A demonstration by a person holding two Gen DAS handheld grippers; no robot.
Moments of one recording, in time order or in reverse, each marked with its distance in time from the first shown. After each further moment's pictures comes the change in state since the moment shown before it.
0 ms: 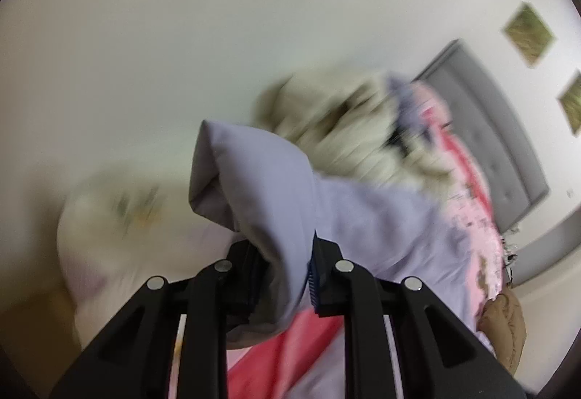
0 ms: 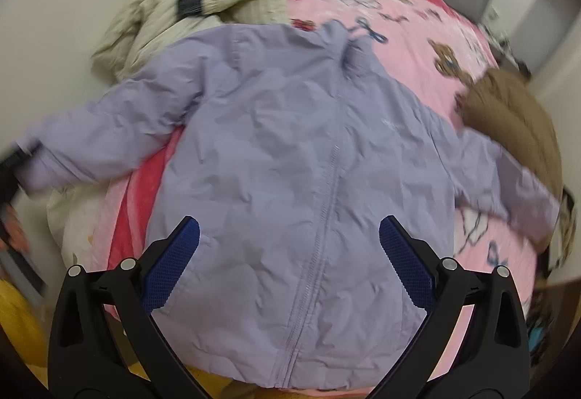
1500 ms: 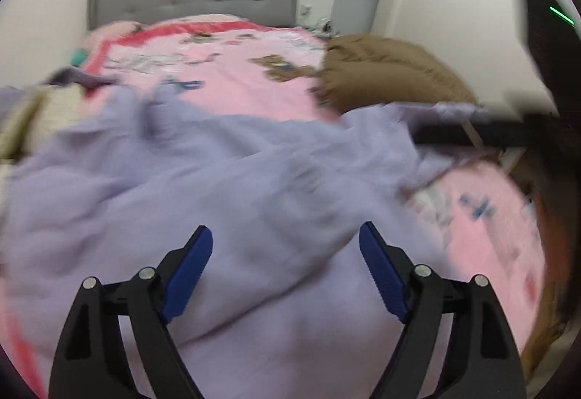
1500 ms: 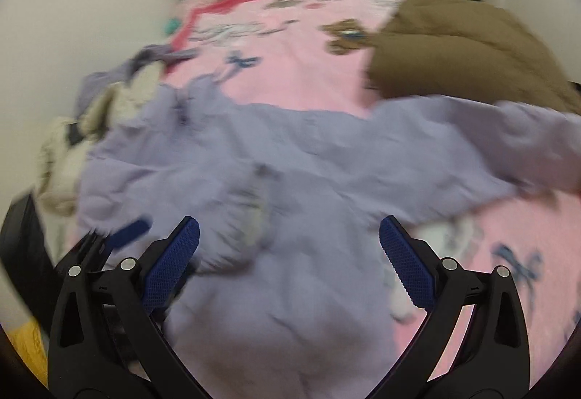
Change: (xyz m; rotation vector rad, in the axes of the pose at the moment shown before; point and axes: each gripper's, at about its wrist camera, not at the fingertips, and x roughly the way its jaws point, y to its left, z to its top) left arm 0.105 -0.352 -0.286 1.090 0.258 -0.530; right arm 0.110 -0.271 0.004 0.376 -0.189 0.132
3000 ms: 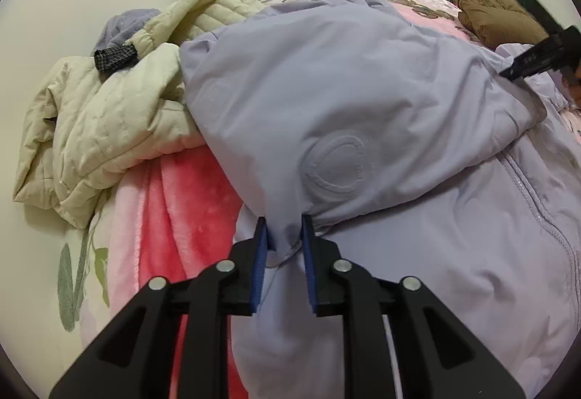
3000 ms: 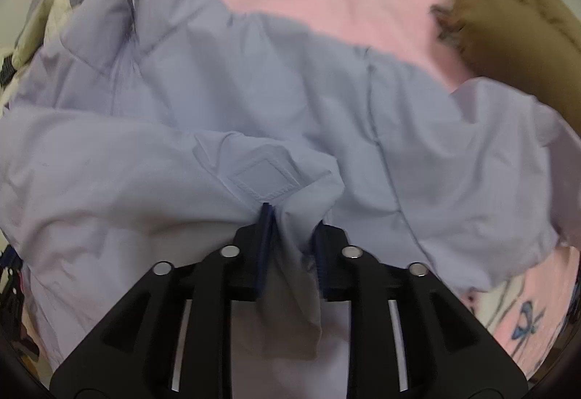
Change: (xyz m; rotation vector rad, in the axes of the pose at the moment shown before) left arm -0.023 0.172 -0.096 -0.054 0.167 0.352; right arm 0.160 0.041 0.032 -0.124 0.302 -0.174
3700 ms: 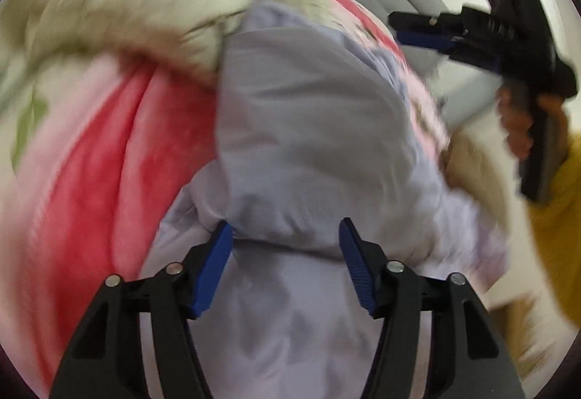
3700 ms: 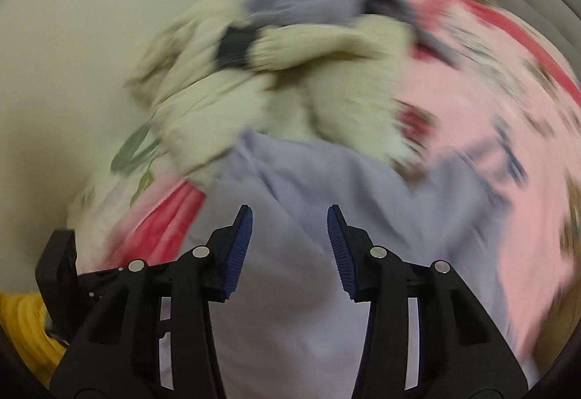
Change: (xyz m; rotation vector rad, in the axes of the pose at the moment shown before) left arm 0.004 0.059 -0.017 -0.745 0.010 -0.459; right arm -0.079 0.269 0.098 -0.737 -0.095 0.447
